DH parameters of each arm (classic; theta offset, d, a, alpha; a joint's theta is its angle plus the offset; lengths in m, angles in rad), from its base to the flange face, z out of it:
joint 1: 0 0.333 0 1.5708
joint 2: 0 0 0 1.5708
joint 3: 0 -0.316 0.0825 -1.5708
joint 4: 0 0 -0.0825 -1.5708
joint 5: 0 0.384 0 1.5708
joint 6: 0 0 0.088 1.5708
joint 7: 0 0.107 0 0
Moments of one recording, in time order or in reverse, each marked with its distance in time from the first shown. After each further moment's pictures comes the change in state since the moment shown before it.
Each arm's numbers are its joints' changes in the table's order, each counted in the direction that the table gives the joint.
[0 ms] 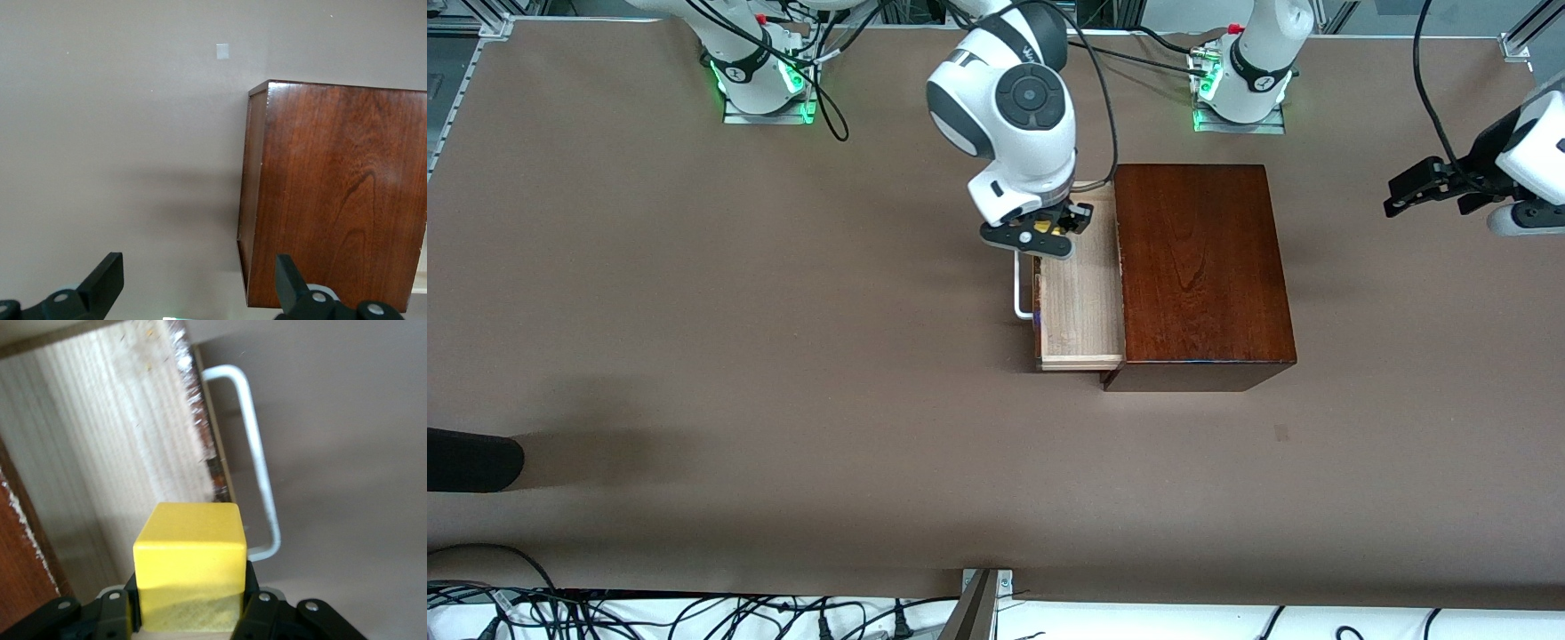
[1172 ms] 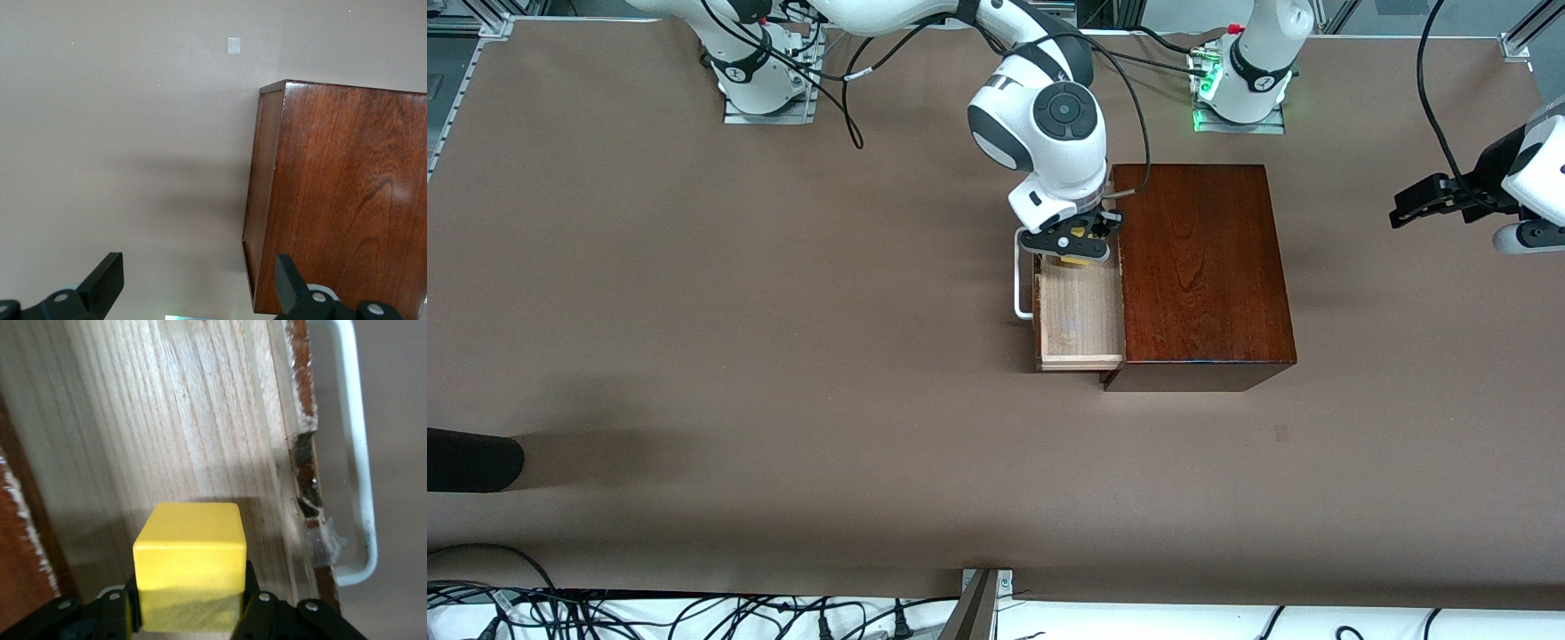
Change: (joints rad) left arm 0.023 -0.046 0.006 0.012 0.000 0.000 -0.001; right arm 0.055 -0.122 0.008 0.059 0.000 0.121 0.009
